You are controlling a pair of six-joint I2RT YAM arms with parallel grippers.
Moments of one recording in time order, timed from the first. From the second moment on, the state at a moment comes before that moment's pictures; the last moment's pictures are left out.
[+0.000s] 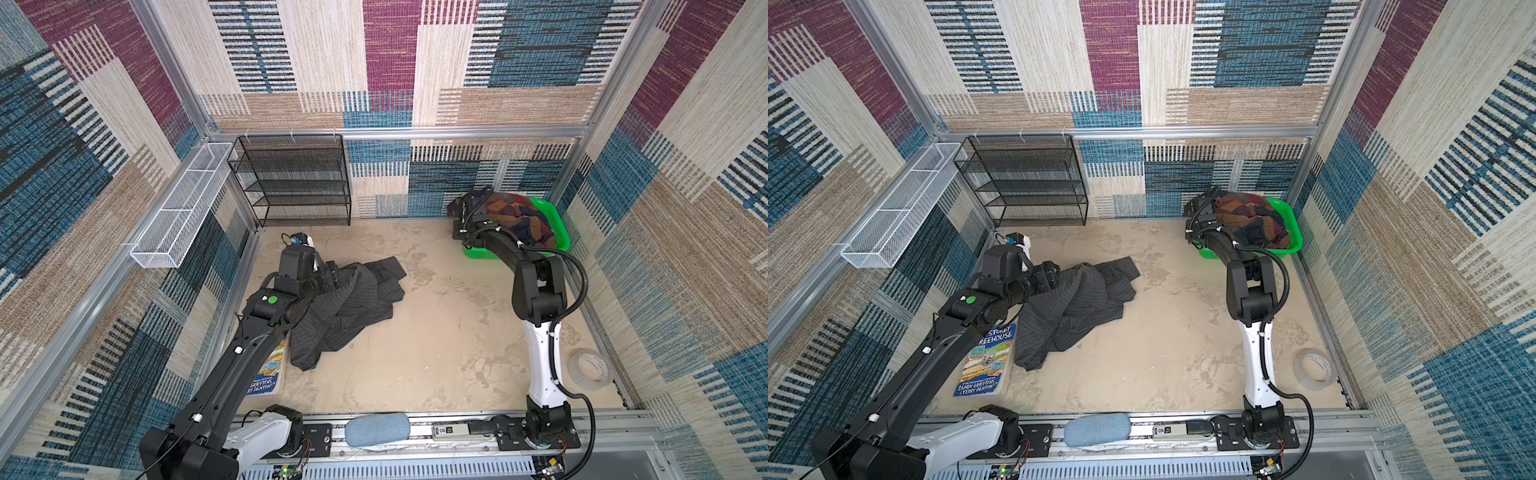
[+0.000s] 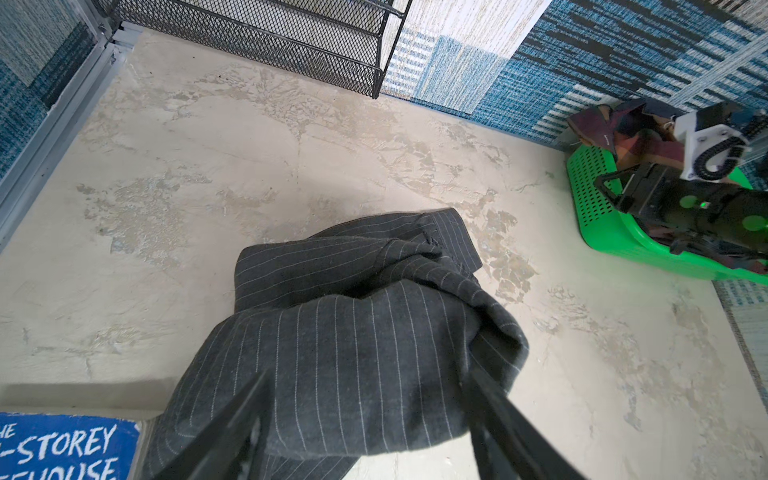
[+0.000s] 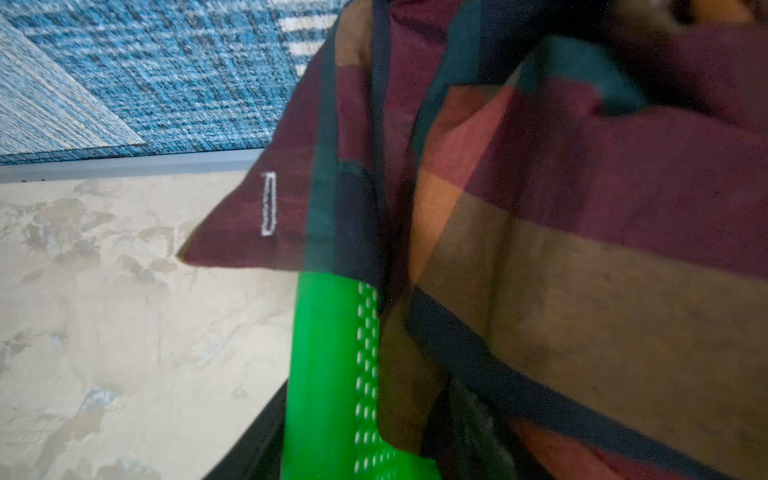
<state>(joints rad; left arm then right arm) -0.30 1.13 1.09 -0.61 -0.12 -0.45 0.18 2.28 1.92 -0.39 0.16 0.17</state>
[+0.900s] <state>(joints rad) -0.26 1.07 1.04 -0.78 -0.02 -0.53 0.77 2.06 1.52 -0.16 -0.10 0.44</state>
